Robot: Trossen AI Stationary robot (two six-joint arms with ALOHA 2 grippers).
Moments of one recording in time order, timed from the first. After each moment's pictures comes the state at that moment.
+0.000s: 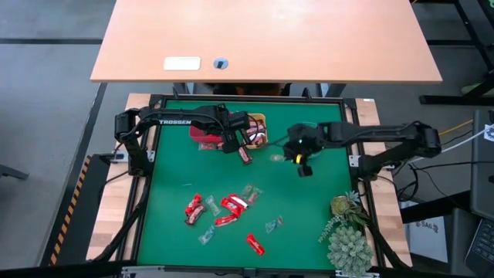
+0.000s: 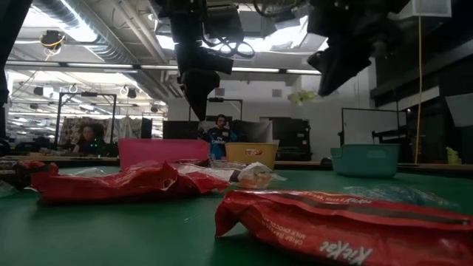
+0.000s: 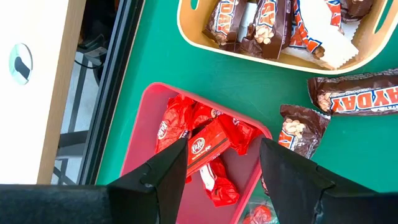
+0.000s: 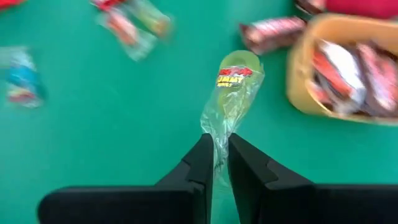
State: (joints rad) left arm 0.24 1.79 1.44 -0.94 -0.45 -0.05; right arm -0.10 1.32 1.02 -0.71 -0.12 -0.32
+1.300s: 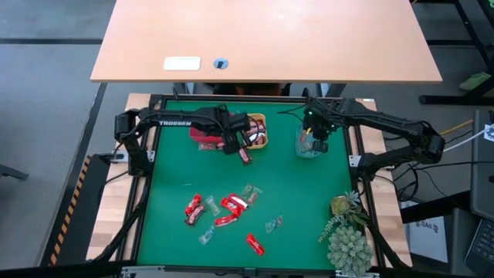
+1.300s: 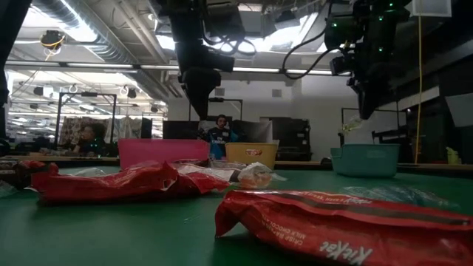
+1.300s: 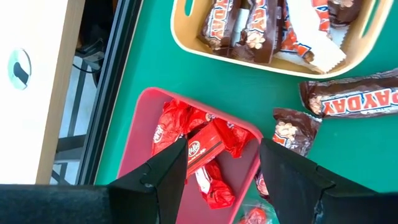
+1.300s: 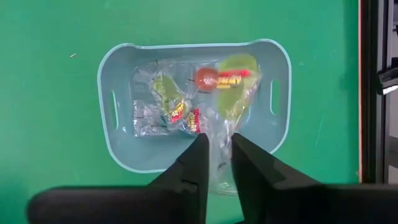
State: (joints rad) left arm 0.22 1.79 1.44 -0.93 -0.45 -0.05; right arm -0.49 1.28 1.02 -1.08 0.09 -0.35
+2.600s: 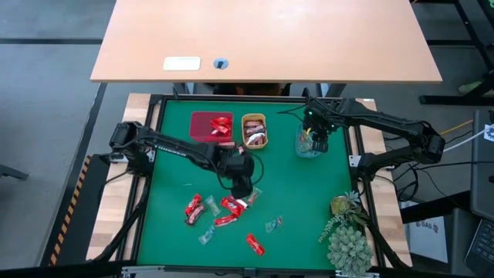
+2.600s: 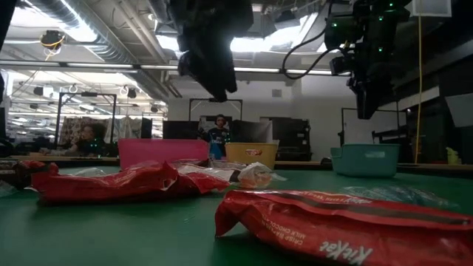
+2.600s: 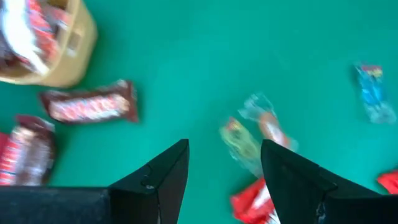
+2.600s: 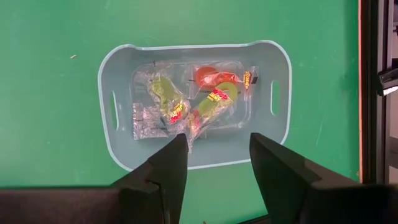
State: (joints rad) left arm -0.14 1.79 1.42 -0.74 -0.15 -0.50; right arm -0.49 1.28 1.02 -1.07 0.09 -0.35
